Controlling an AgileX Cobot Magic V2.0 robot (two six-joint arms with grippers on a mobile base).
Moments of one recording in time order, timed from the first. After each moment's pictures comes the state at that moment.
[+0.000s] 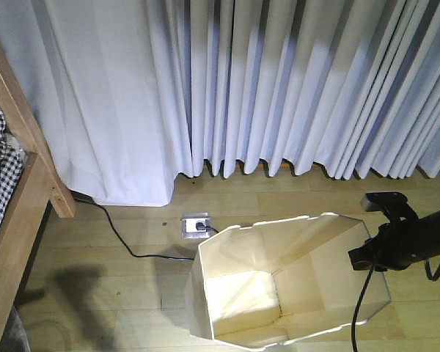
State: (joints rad) left arm 0.14 -0.01 0.03 0.04 0.35 -0.10; right arm -0.25 2.09 -0.71 1.11 0.50 -1.56
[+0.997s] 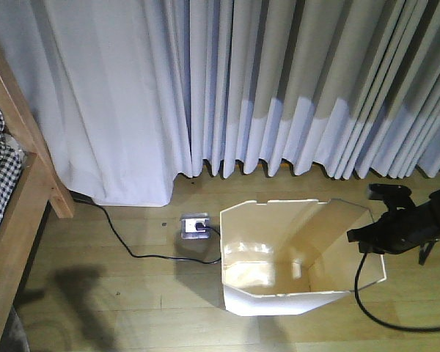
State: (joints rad) left arm 0.14 -0.01 0.03 0.04 0.35 -0.10; right arm -0.25 2.32 -0.93 1.21 0.33 -1.50
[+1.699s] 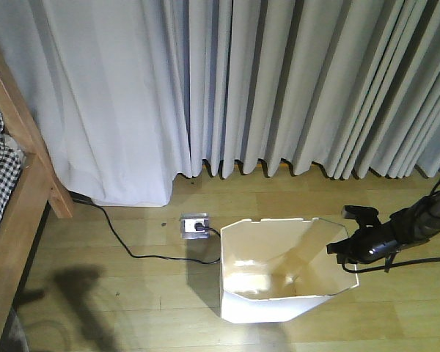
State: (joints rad) left arm 0.14 -0.01 0.03 0.04 0.35 -0.10; right arm -0.25 2.88 -1.47 1.16 0.37 -1.46
